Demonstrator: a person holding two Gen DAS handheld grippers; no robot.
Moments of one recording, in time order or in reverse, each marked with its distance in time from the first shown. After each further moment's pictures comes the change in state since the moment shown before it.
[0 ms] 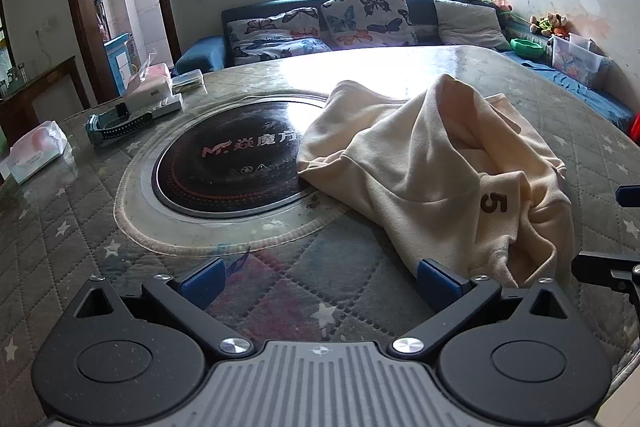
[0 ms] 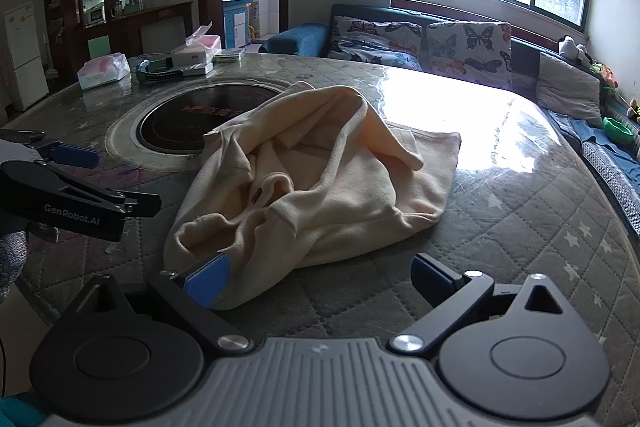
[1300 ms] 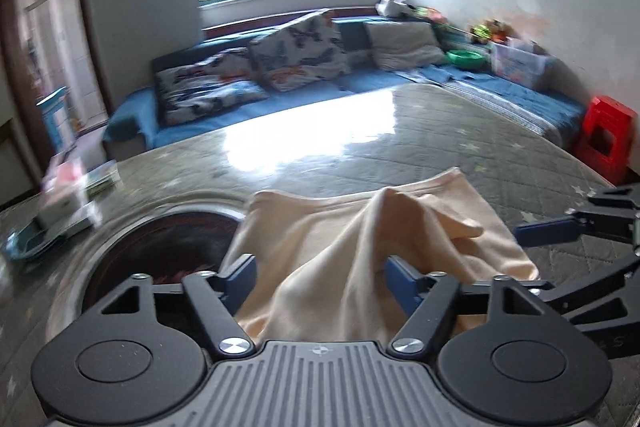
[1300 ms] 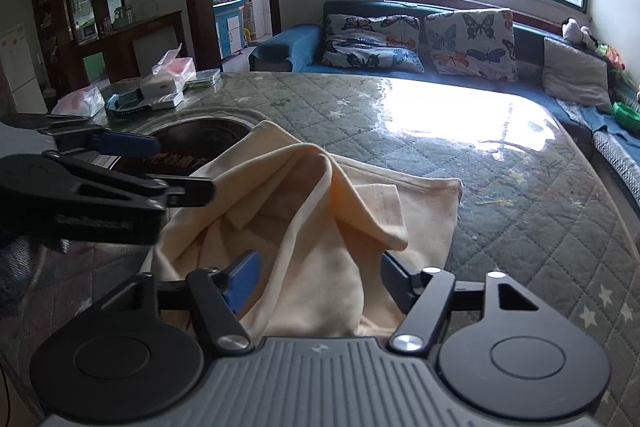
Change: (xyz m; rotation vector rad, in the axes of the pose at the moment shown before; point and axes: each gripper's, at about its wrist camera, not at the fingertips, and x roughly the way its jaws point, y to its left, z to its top) left arm 0.059 -0.037 0.108 0.155 -0.087 -0.183; right arm 0.064 -0.049 0.070 0.077 0.022 0.036
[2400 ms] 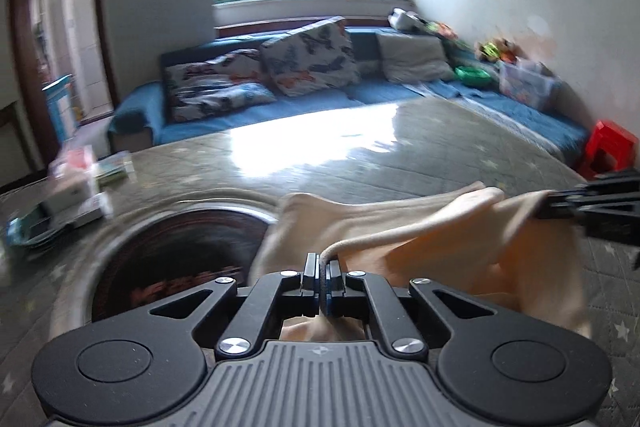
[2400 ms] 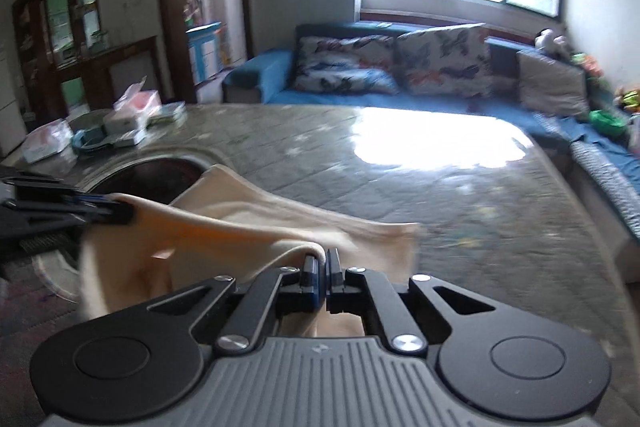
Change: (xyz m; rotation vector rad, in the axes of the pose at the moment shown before) left arm -0.014 0.050 -0.011 -0.098 -0.041 0.013; right arm -0.003 -0.030 0.022 0.038 -0.083 -0.082
